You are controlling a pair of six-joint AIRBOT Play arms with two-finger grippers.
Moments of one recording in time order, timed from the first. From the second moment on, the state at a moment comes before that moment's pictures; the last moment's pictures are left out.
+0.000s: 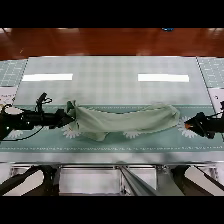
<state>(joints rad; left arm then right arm) 0.23 -1.18 0.50 0.60 -1.09 -1.10 -0.77 -1.15 0.62 -1.00 1.22 1.26</state>
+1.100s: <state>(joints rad) 0.29 -1.16 0.71 0.60 -1.15 -1.12 -0.60 -1.25 0.80 -0.78 1.20 1.18</state>
